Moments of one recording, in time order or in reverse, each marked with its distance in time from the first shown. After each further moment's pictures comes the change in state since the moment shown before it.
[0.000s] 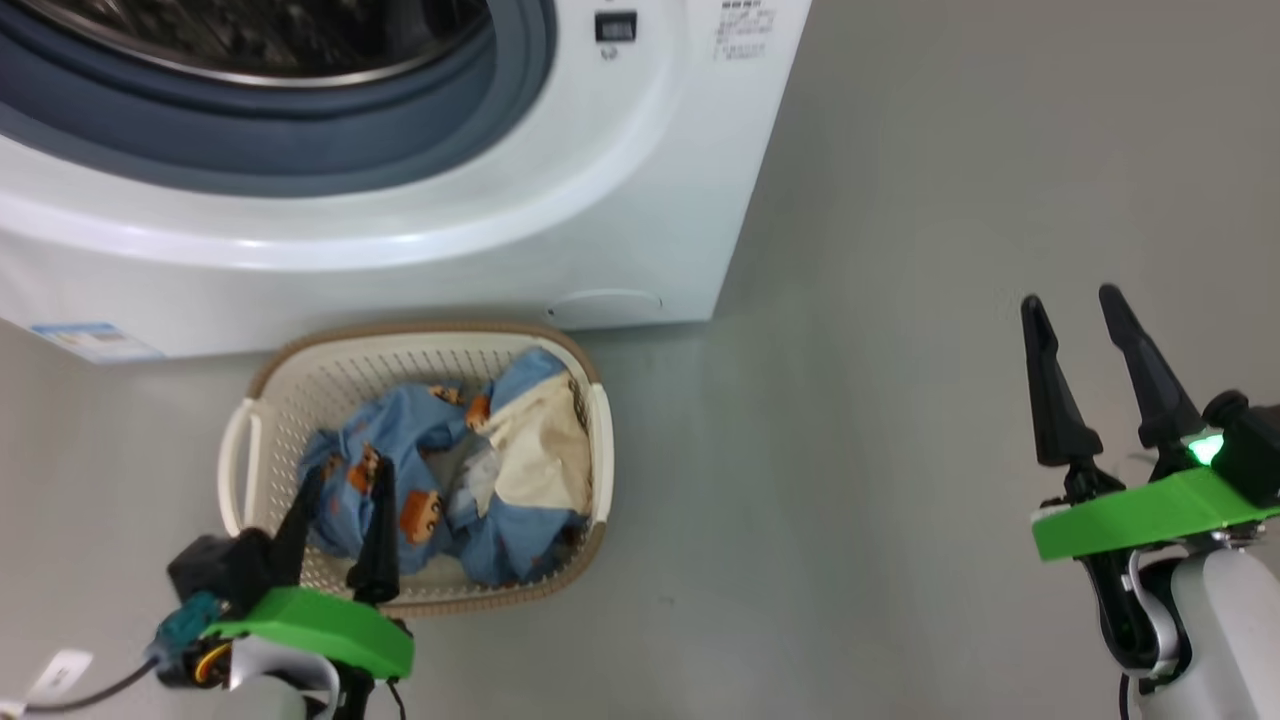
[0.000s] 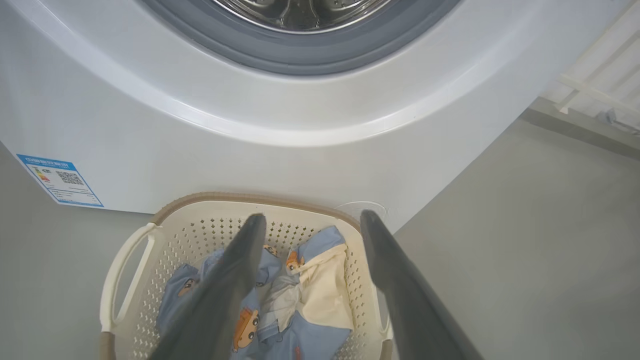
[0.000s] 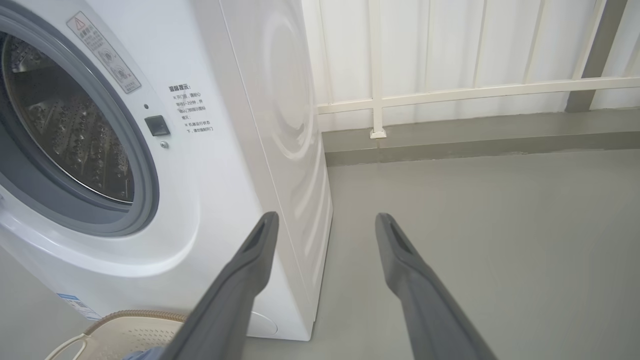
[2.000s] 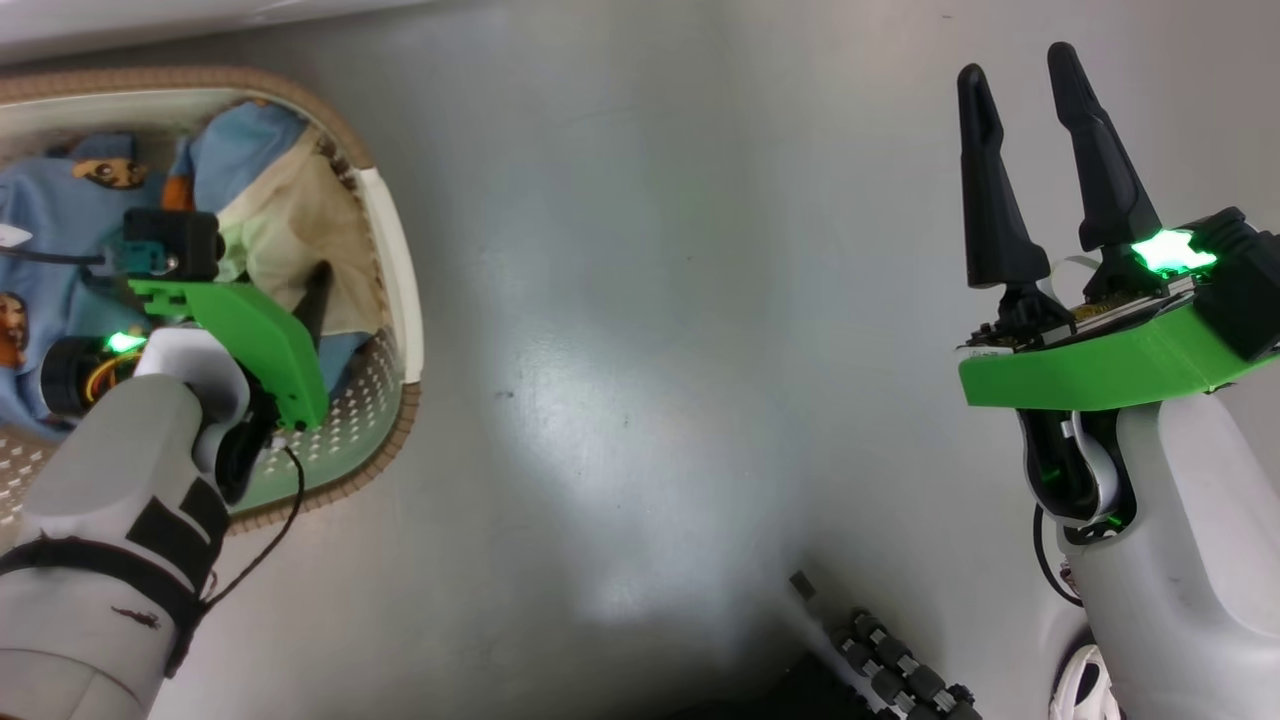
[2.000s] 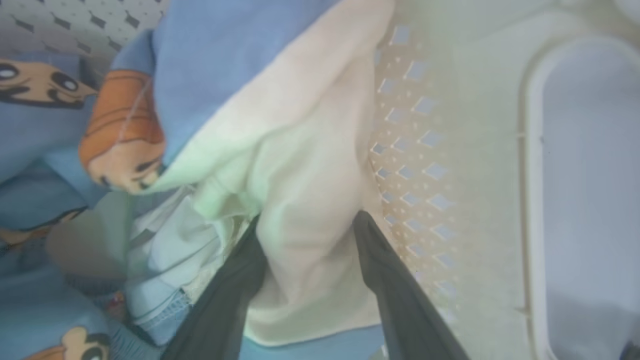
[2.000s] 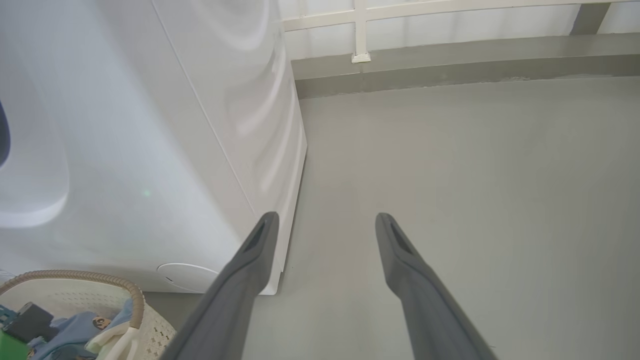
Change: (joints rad) left arm -0.738 0.192 -0.673 0.593 -0.453 0.000 0.263; right arm -0.286 0.094 0.077 -0.087 0.001 0.000 -0.001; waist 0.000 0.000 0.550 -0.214
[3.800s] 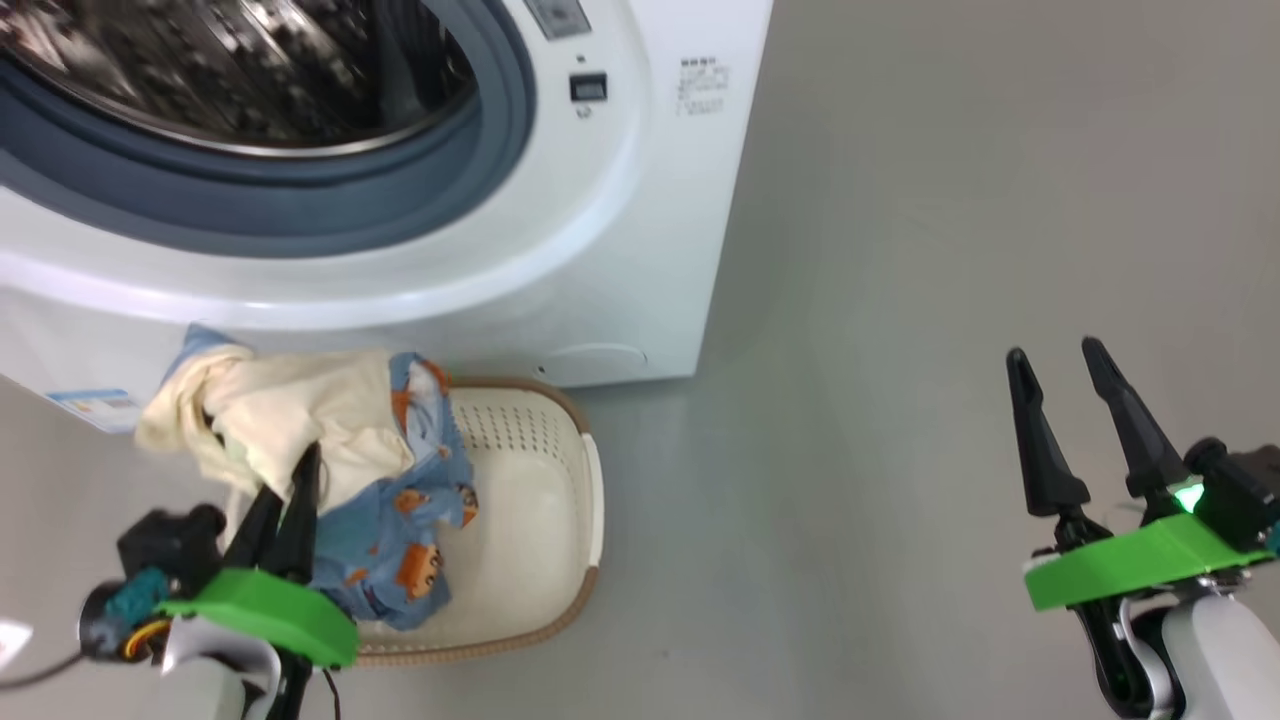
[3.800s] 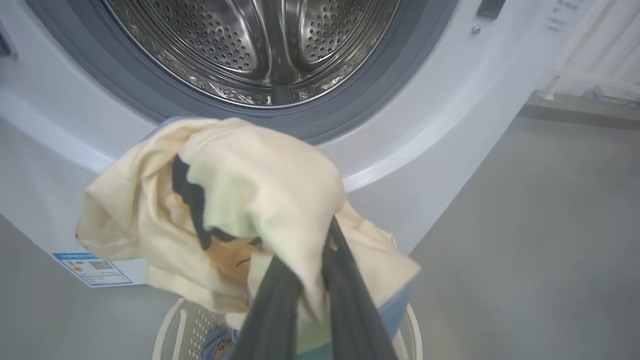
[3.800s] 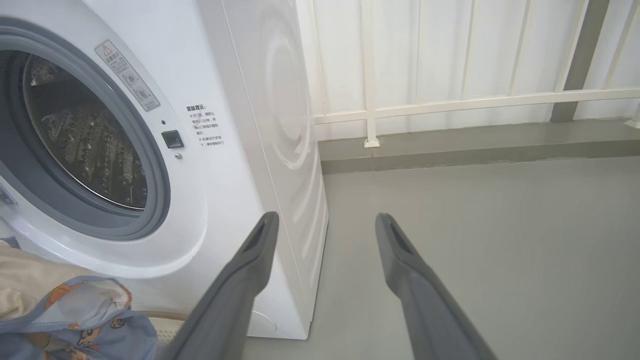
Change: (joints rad) left arm 0.675 -0.042 0.559 -0.578 0.411 0.040 -0.259; right arm 0.346 -0.093 -0.060 0.082 -0.001 0.000 0.000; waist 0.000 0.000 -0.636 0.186
